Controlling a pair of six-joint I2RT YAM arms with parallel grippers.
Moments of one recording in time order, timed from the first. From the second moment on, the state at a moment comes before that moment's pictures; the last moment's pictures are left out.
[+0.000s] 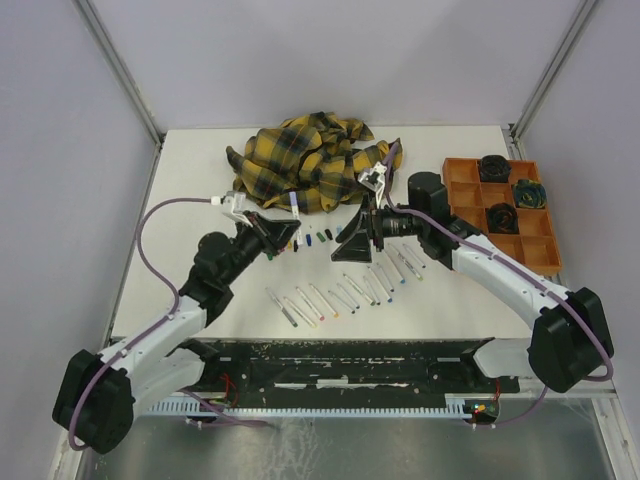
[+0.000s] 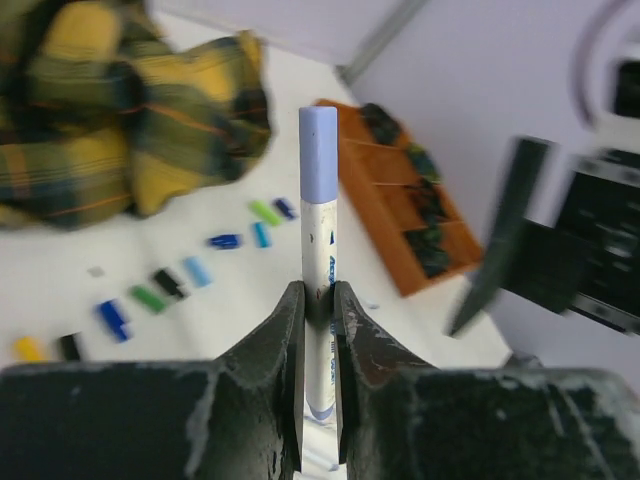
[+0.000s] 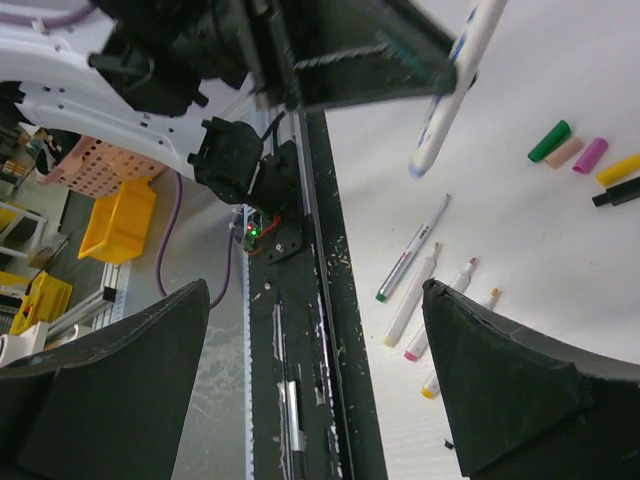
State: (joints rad) left arm -0.43 0.97 0.45 0.48 0.18 -0.64; right arm 0.53 1.33 0.95 0.03 -1.00 0.34
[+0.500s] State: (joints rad) left arm -0.75 1.01 0.36 1.04 0.01 -0.73; right arm 0.53 1.33 0.88 0.35 -1.00 0.57
